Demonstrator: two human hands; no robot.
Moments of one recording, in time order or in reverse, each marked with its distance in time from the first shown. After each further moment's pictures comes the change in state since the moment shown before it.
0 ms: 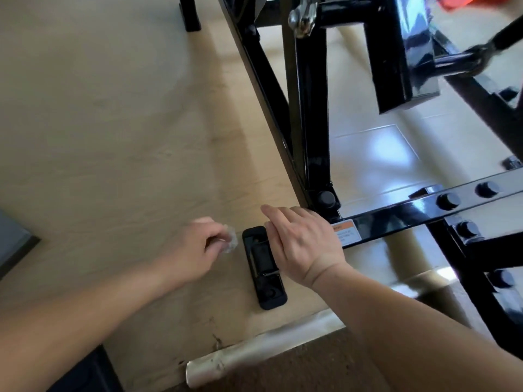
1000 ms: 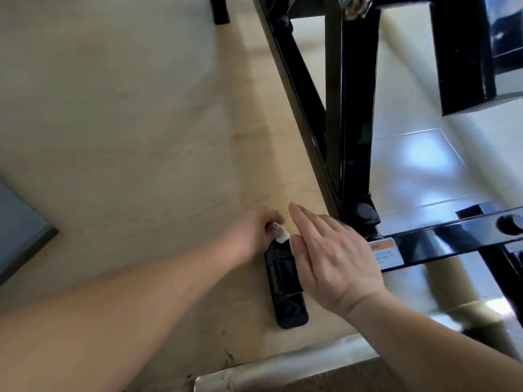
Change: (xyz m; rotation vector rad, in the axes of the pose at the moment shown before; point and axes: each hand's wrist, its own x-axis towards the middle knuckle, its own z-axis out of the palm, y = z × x) left_hand 0.082 0.008 0.053 0.108 -0.103 -0.010; right_hand 0.000 0.000 -0.002 -0.002 -0.040 0.002
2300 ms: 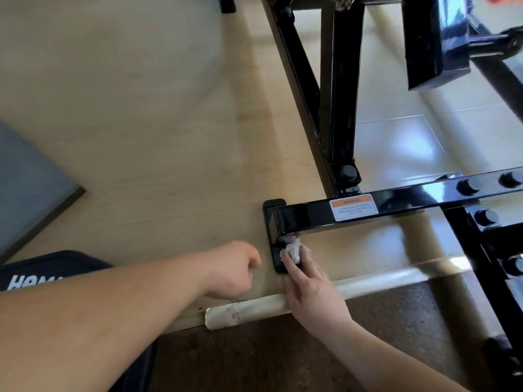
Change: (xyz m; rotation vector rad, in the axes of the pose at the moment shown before) left_hand -0.165 0.071 -0.040 -0.002 -0.504 -0.310; right_hand -0.145 -0.018 0.096 0.219 -0.162 0.193
